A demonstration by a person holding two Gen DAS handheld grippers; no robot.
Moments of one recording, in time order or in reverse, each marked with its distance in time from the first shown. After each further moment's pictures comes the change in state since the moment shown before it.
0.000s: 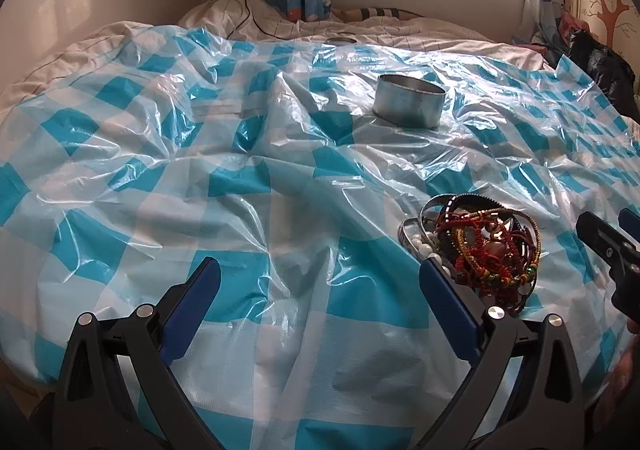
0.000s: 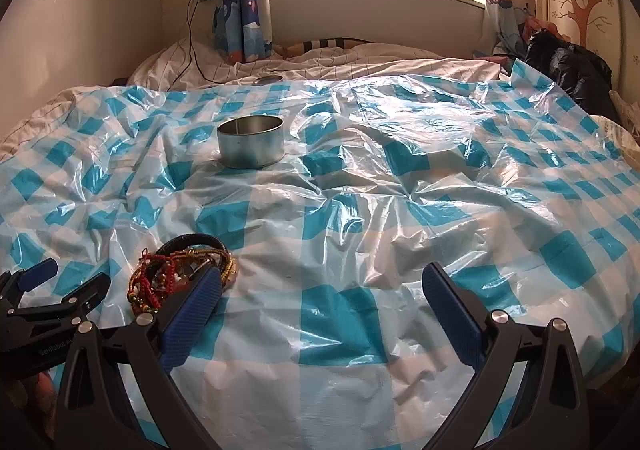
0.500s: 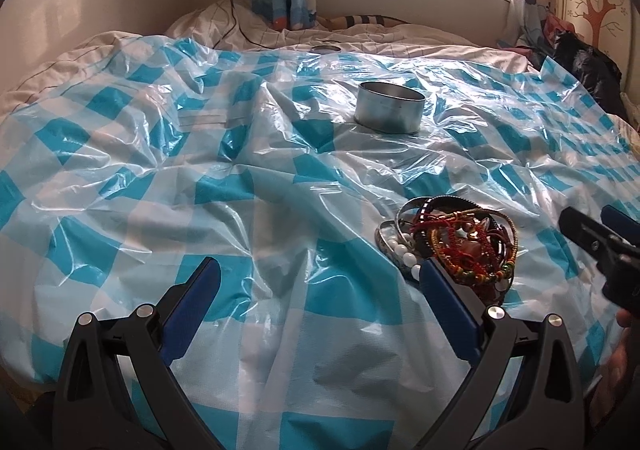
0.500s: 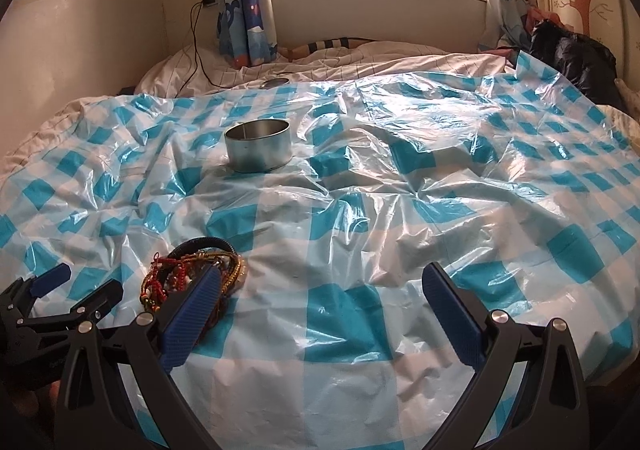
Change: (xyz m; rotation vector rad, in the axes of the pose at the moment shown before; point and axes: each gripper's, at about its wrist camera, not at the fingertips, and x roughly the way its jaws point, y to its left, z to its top) left arm -0.008 -0.007 -0.002 0.022 -0.021 -0.054; right arm -0.002 -0.003 0.000 0.013 0.006 0.046
